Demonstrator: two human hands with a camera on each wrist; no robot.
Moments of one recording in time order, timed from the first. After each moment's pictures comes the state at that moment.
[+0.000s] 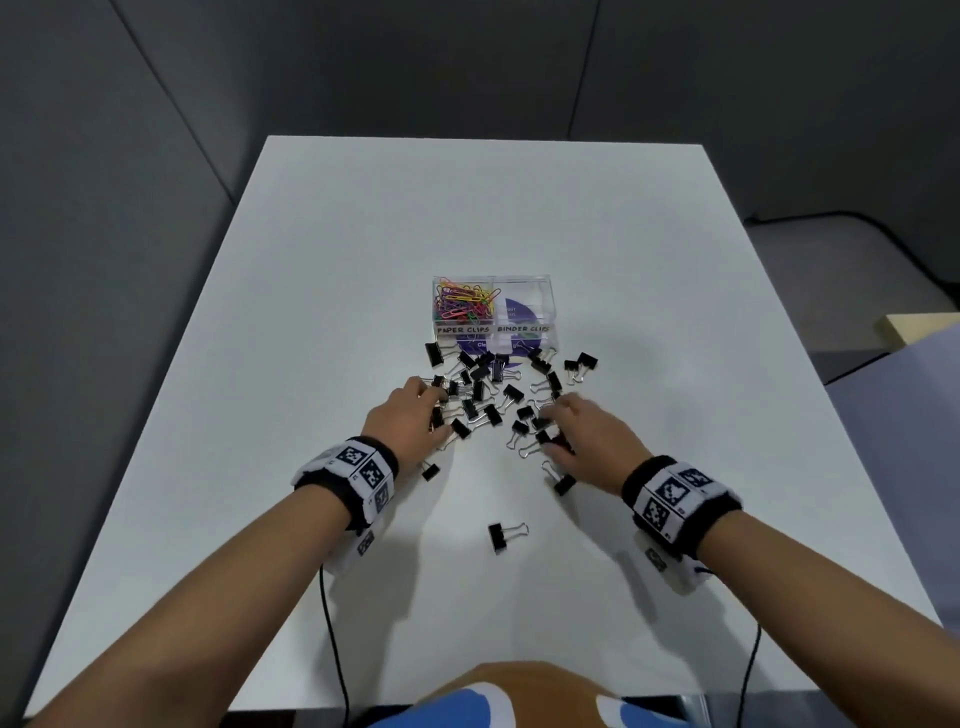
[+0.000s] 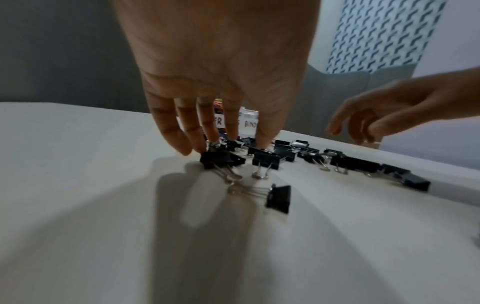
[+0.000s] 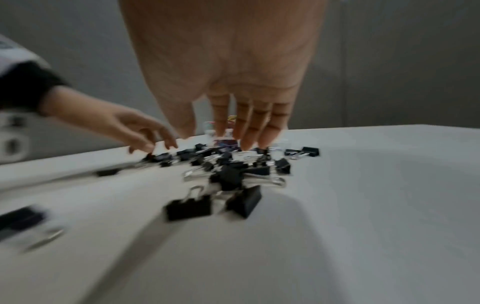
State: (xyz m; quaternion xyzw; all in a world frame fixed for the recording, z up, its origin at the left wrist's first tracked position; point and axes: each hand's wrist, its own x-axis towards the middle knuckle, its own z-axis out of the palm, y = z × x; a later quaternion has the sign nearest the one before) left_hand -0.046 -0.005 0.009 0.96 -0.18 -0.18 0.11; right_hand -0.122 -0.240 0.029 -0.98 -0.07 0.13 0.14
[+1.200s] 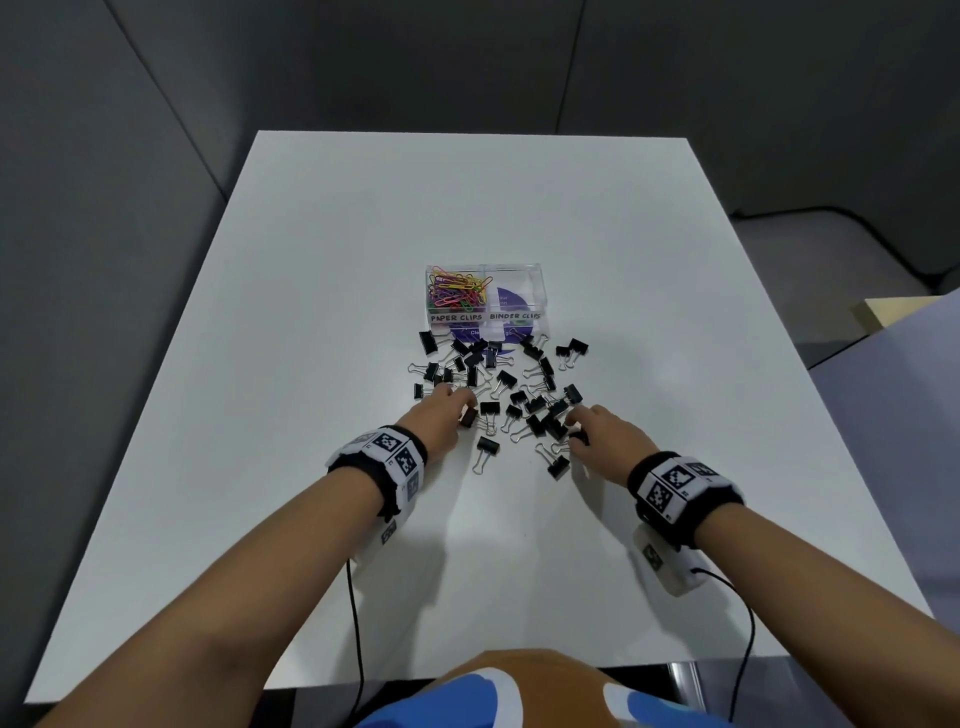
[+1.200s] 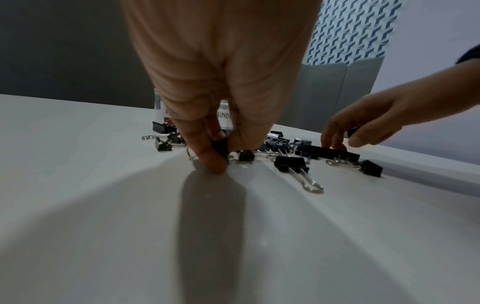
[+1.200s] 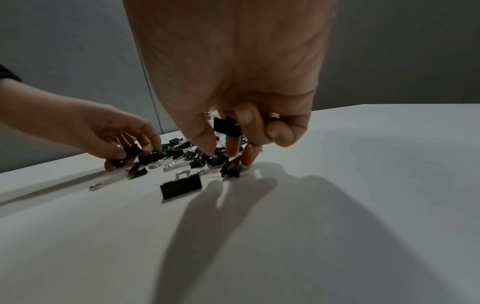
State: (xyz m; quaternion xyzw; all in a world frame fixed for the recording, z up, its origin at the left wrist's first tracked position) left_hand -0.059 -0.035 0.000 0.92 -0.21 -0.26 0.18; right_hand -0.142 -0.256 0.011 -0.96 0.08 0.22 0.16
